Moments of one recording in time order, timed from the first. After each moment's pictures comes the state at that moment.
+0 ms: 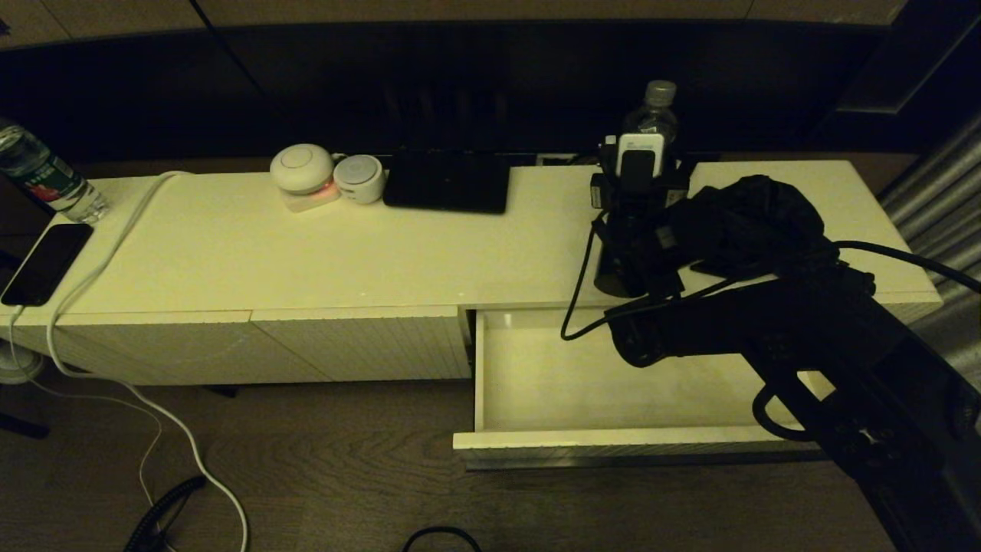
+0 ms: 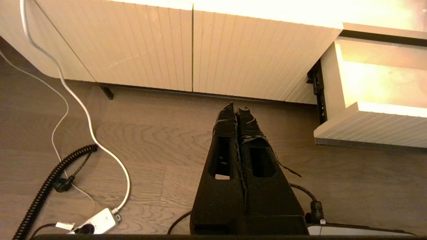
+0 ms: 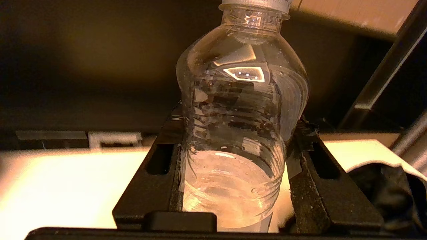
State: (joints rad) left arm 0.00 0.00 0.00 -0.04 0.02 -0.14; right arm 0.51 2.48 -1.86 -1.52 -0.66 -0.62
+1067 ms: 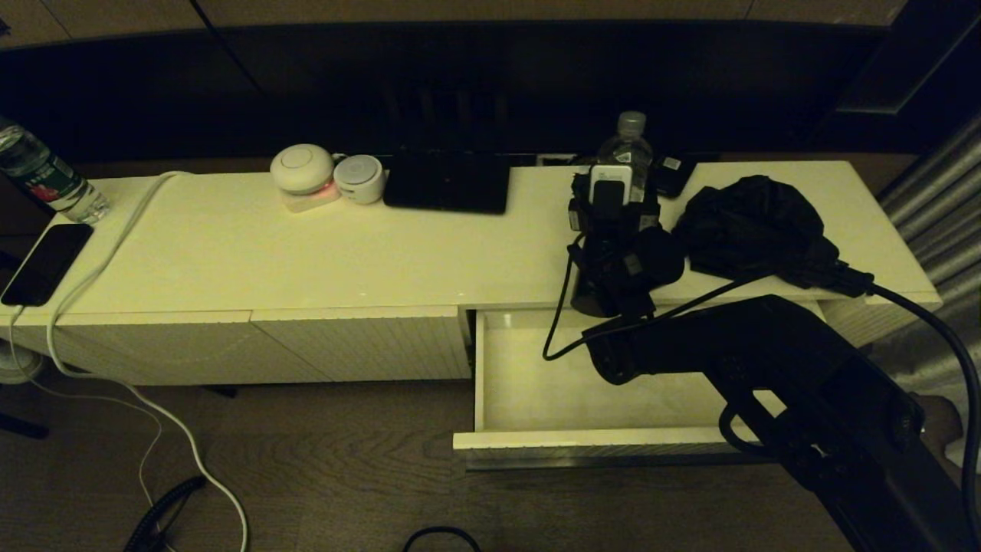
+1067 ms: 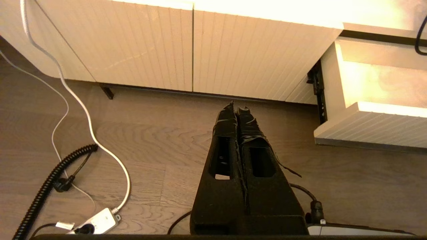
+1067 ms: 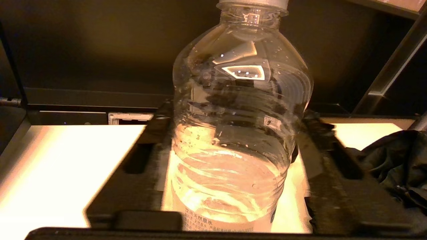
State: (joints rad) left arm 0.00 0.00 0.00 -0.04 0.02 -0.14; right arm 0.54 2.57 -1.92 -1.52 -0.69 -0.62
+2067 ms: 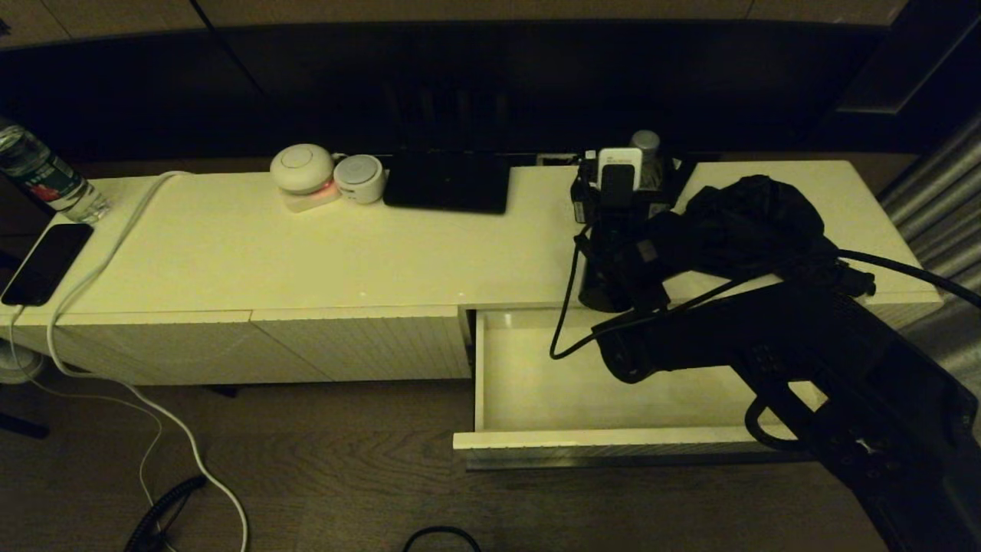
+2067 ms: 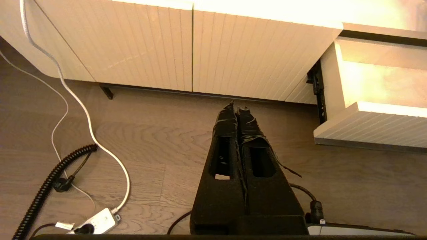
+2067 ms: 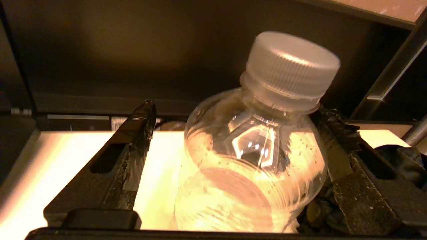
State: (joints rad) left arm 0.00 0.00 0.00 -0.04 0.02 -0.14; right arm 0.55 2.46 -1.78 -1.52 -0.69 -0.62
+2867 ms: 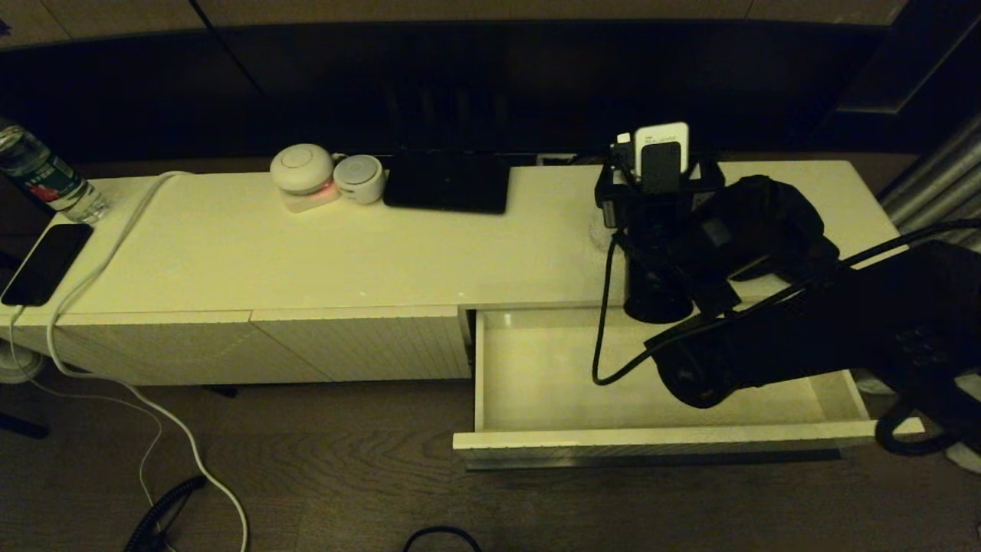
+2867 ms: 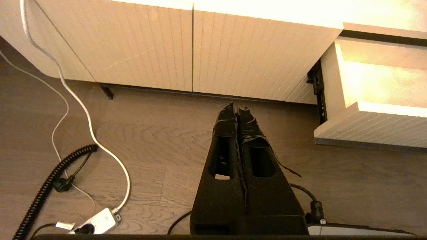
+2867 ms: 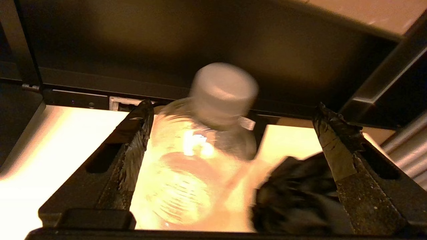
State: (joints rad) left arm 0.00 0.00 0.00 -0.04 0.02 -0.14; right arm 0.57 2.17 -1.35 -1.52 -0.69 -0.61
